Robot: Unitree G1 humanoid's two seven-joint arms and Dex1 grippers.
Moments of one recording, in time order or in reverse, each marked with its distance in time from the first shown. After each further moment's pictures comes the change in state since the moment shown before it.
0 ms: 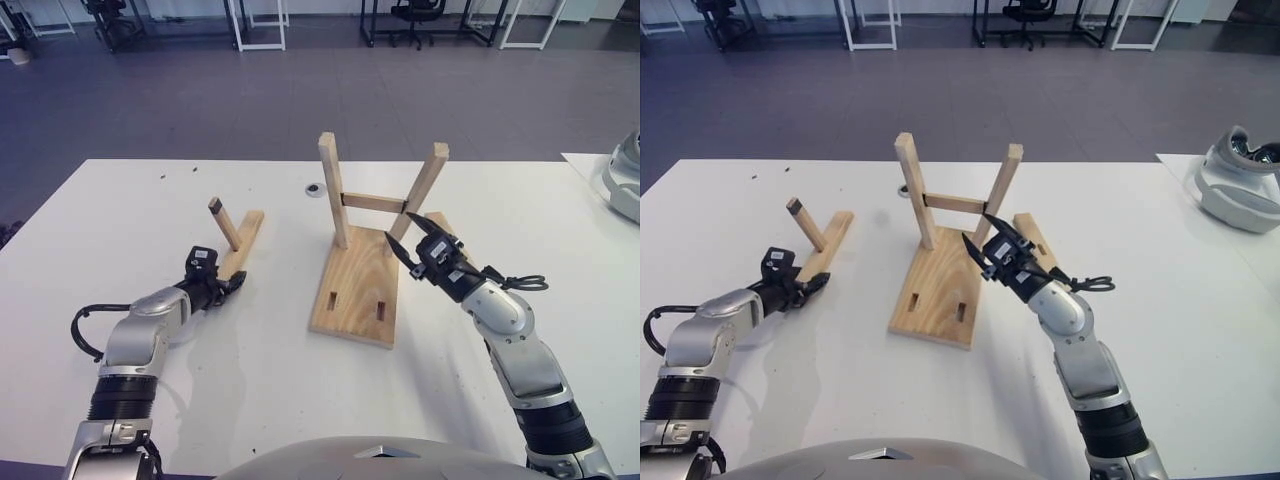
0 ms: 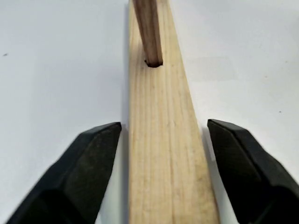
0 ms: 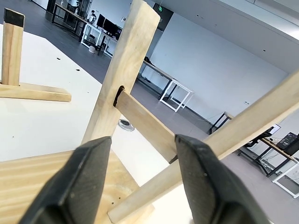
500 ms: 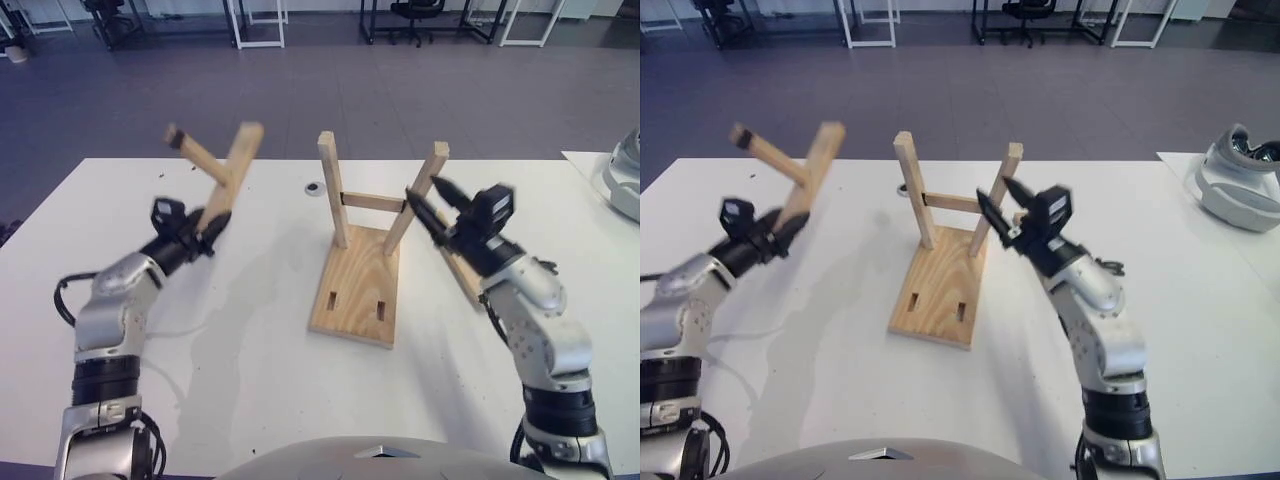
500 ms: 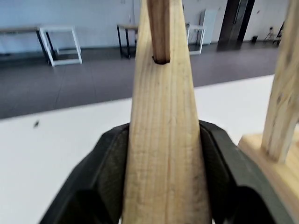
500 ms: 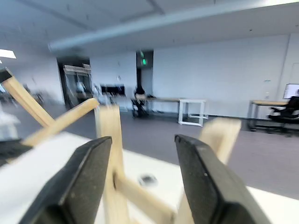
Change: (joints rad) left arm -0.175 0.018 0.218 -0.066 -0.226 -0.299 -0.217; right arm -0.243 0.066 -0.306 -0.089 0.746 0.359 -0.003
